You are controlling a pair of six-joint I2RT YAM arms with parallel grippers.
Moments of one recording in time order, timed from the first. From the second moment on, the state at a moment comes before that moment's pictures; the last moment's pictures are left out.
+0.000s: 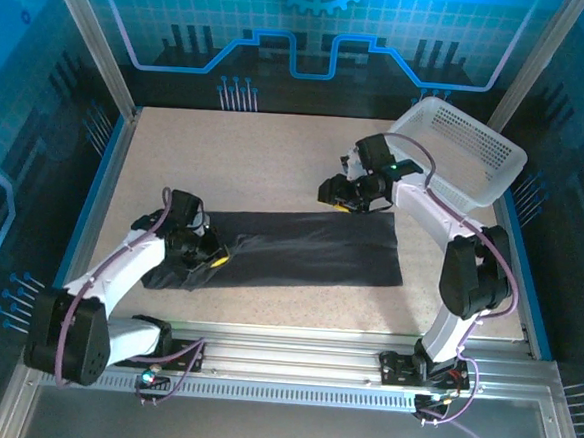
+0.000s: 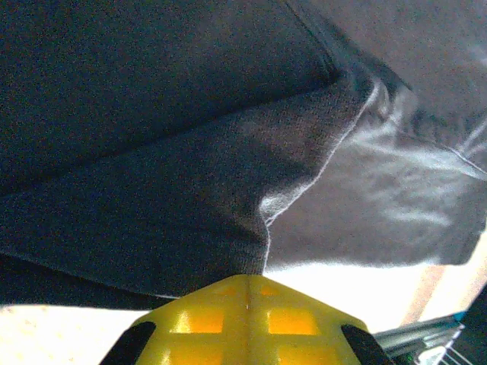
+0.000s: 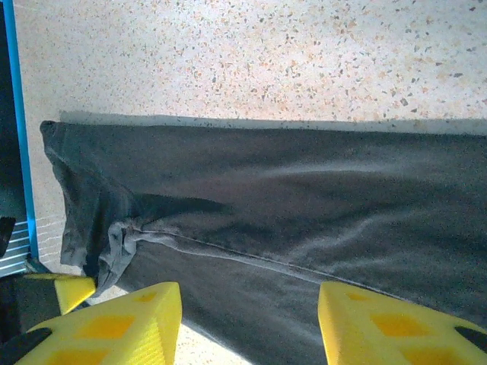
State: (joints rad) left arm -0.17 1.16 0.69 -0.72 0.44 -0.82; right arm 0.39 1.74 1.40 -0.72 -0.47 0.51
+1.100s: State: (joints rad) left arm -0.21 0.99 0.66 -0.89 0.20 -1.06; right arm 0.39 1.69 1.20 -0.70 -0.44 0.53
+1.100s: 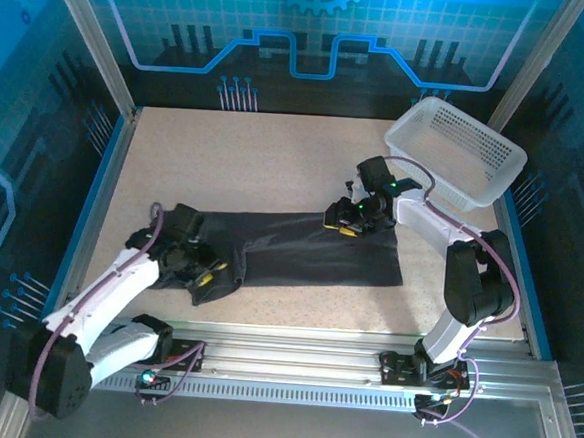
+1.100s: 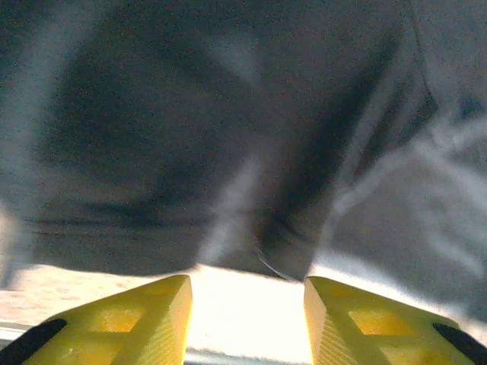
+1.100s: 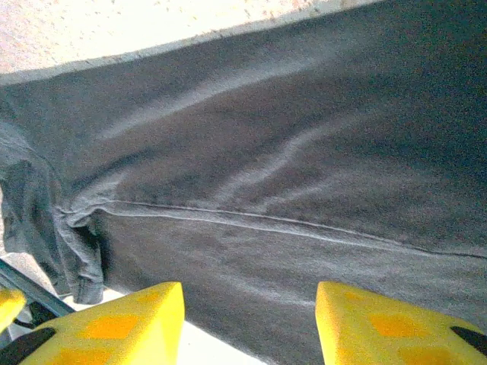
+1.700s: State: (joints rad) left arm 0.22 1.24 0.61 -0.62 0.16 -0.74; right arm 0.27 1.88 1.21 -0.73 -0.42 0.50
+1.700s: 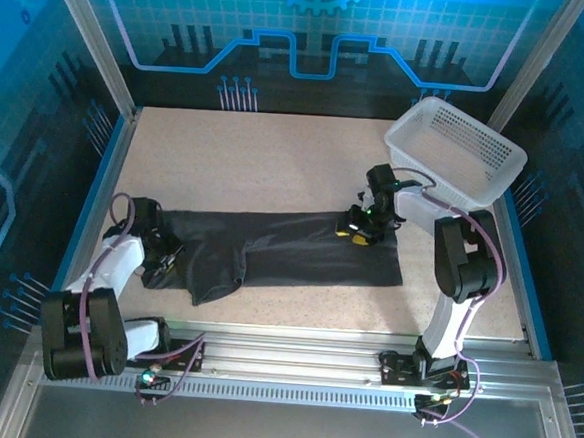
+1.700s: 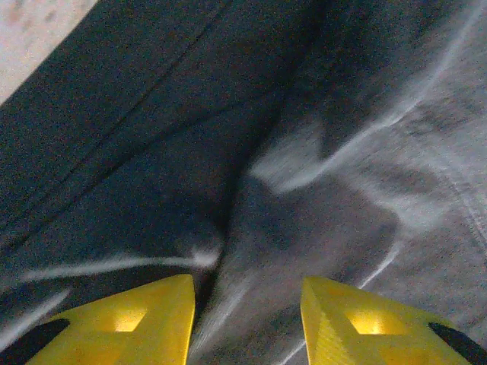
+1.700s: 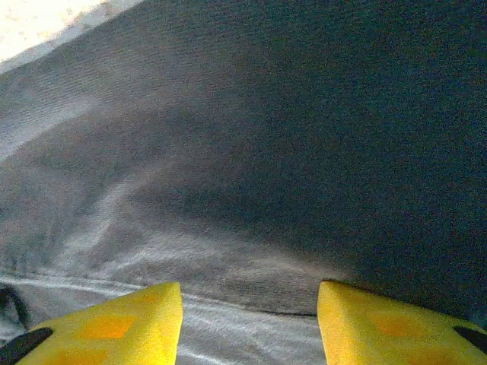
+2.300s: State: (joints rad) left arm 0.23 1.31 0.62 -0.56 0.18 -0.68; right arm 0.27 1.92 1.24 -0.75 -0.39 0.51
